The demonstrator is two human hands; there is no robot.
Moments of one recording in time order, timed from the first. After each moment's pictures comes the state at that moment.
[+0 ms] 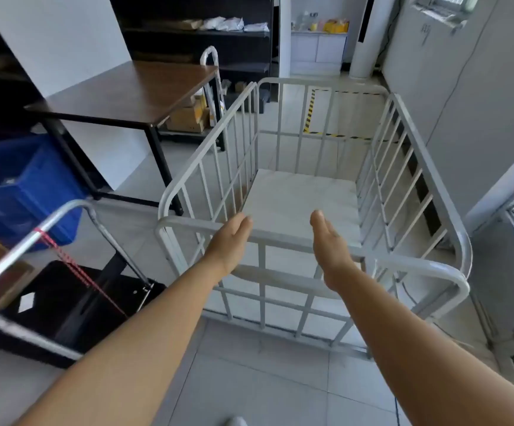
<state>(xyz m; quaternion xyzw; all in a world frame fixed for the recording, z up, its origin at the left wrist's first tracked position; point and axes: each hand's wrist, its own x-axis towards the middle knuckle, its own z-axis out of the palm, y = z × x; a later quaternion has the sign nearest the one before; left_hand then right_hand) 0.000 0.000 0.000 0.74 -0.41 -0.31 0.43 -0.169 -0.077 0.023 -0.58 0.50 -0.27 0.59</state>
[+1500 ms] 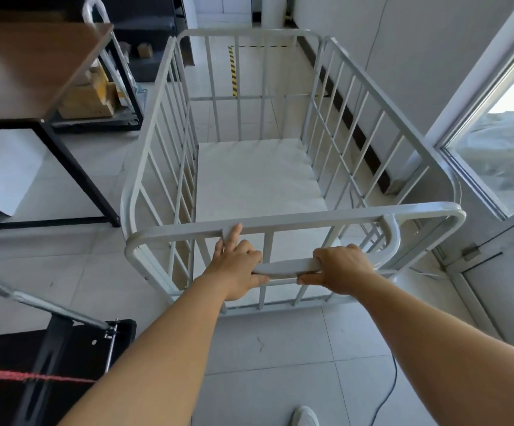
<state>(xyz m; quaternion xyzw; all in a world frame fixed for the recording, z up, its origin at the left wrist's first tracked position) 0.099 -0.088 -0.088 0.64 -0.73 -0.24 -0.04 -0.122 -0.140 -0.075 -0.84 0.52 0.15 0.07</state>
